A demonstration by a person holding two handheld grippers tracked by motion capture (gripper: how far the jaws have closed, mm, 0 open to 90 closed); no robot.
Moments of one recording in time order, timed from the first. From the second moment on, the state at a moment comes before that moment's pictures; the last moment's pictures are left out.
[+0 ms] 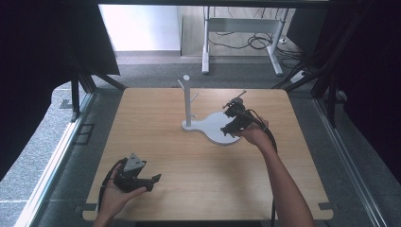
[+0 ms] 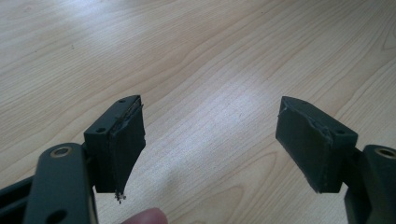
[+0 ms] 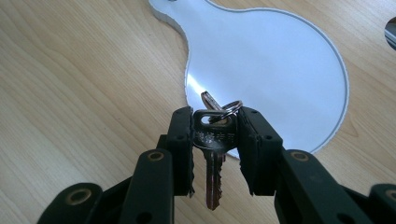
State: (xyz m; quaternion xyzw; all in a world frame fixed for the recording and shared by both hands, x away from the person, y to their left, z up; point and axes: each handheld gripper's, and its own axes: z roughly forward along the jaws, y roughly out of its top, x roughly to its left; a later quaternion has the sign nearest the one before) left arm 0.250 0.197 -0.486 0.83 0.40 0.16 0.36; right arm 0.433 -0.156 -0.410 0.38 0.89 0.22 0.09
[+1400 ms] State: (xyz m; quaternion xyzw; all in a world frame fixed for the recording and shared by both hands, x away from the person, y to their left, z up) left arm 0.250 0.194 -0.486 0.83 0.40 0.16 0.36; right arm 0.484 -0.151 -0.444 0.42 0.89 0.19 0.07
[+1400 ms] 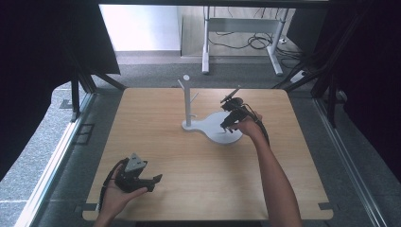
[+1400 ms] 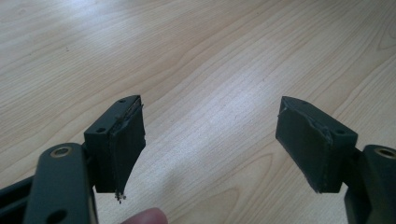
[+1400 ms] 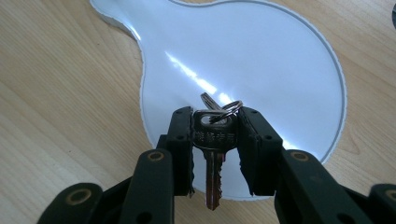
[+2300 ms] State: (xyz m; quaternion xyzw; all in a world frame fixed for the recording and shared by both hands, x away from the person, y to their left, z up) left arm 0.251 0.198 -0.485 0.83 0.40 0.16 0.36; right arm 0.497 -0.142 -0.471 0.43 0.88 0.16 0.08
